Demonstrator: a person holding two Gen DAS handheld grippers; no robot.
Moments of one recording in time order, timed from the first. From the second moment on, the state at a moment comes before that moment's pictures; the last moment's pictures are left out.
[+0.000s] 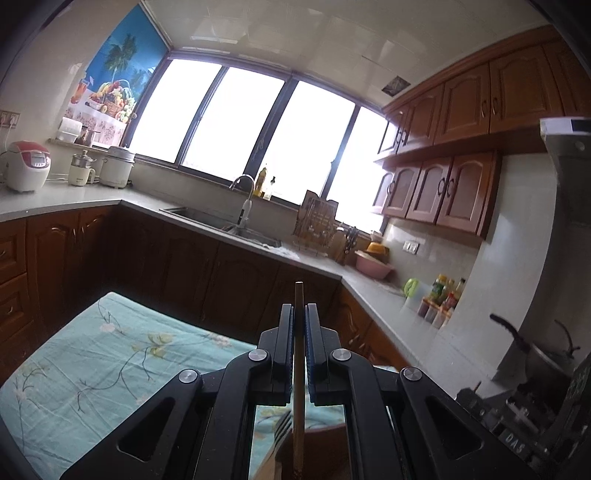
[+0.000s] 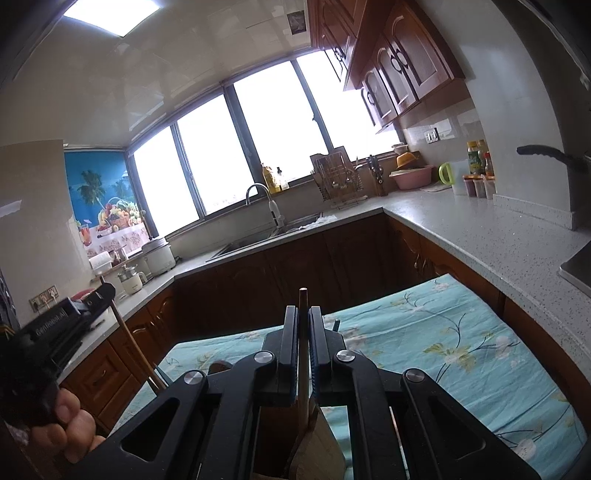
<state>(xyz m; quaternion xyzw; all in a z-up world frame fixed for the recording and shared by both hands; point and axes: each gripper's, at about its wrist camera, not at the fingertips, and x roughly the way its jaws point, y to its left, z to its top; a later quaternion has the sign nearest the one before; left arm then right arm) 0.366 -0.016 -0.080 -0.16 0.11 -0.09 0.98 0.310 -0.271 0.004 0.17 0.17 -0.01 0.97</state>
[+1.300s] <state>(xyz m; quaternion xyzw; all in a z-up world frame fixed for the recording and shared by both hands) 0.304 0.022 -0.029 -0.10 0.25 -0.09 0.96 0.245 -0.272 0.012 0.20 0.21 0.01 0.96</state>
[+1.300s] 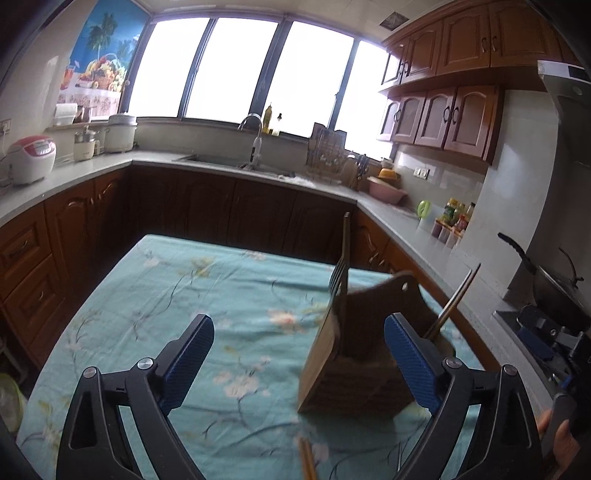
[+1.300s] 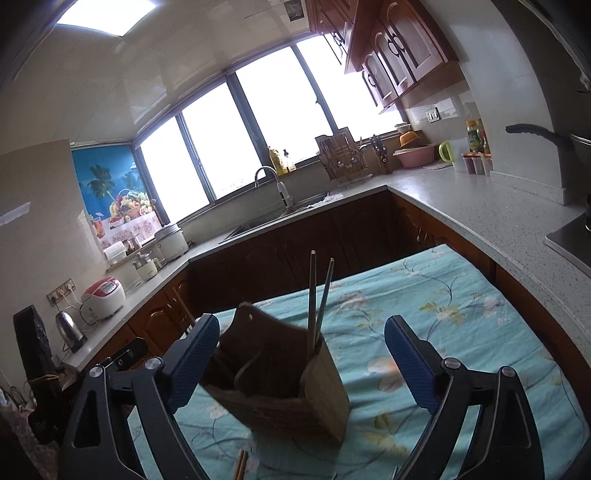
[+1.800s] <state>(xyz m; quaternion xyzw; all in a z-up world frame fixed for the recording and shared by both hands) 0.228 0.056 -0.032 -0.11 0.33 -0.06 0.94 0.169 -0.266 -0.014 0.19 0.26 0.00 0.95</state>
